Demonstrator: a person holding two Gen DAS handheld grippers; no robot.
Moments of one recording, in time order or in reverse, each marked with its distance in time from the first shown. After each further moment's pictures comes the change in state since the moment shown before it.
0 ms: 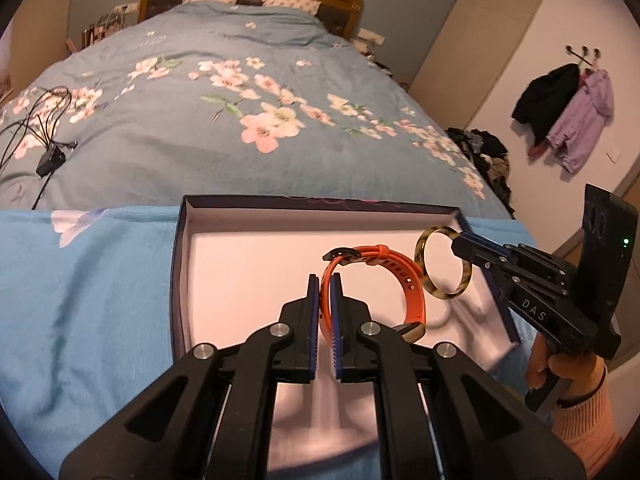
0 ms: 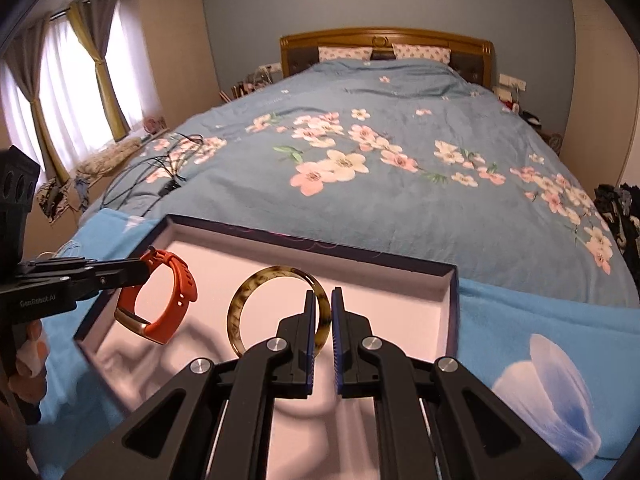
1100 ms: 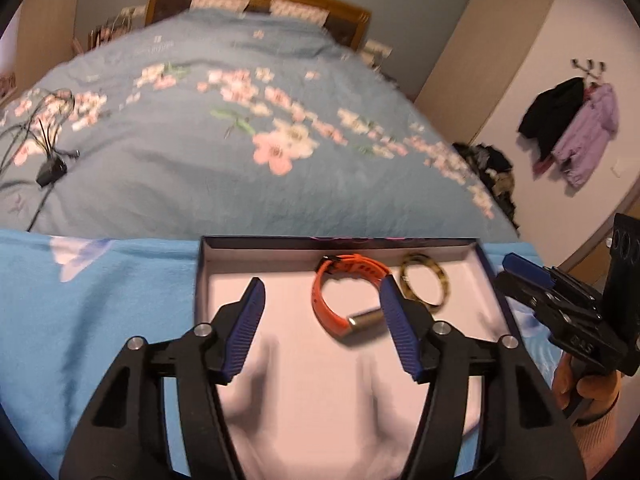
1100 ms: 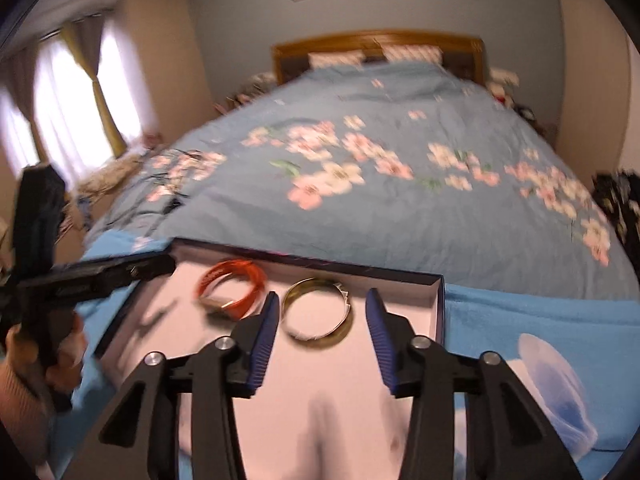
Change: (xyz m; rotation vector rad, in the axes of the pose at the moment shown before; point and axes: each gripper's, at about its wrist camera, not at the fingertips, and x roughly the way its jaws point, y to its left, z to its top) left arm -0.002 0.017 0.012 0.010 -0.086 -0.009; right arm -0.040 -0.002 0.000 0.026 -0.057 0.041
